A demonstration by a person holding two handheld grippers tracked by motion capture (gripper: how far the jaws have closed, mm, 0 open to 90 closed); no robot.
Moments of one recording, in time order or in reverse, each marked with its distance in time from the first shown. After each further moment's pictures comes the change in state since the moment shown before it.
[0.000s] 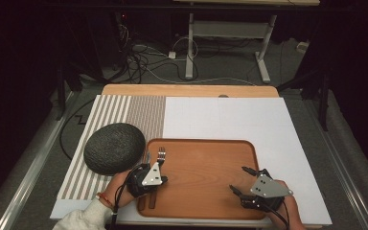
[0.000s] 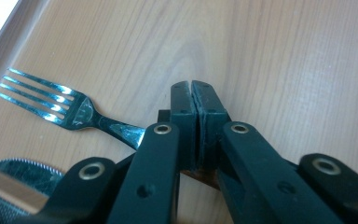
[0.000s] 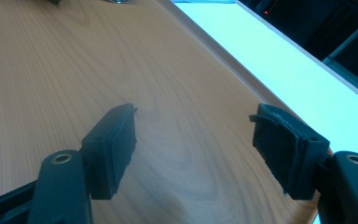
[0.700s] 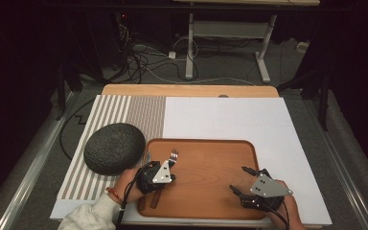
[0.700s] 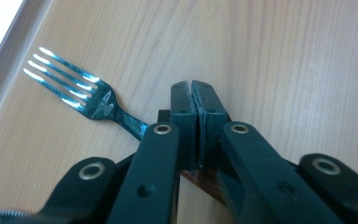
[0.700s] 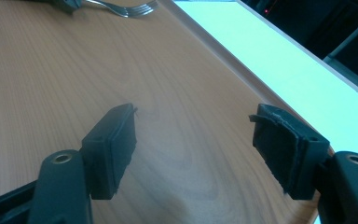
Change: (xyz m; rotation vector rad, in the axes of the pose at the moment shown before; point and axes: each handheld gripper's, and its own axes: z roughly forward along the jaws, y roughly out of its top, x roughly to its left) left arm 0.002 0.020 0.013 0.007 -0.014 0.044; right arm 0.000 -0.001 0.001 0.004 0.001 0.004
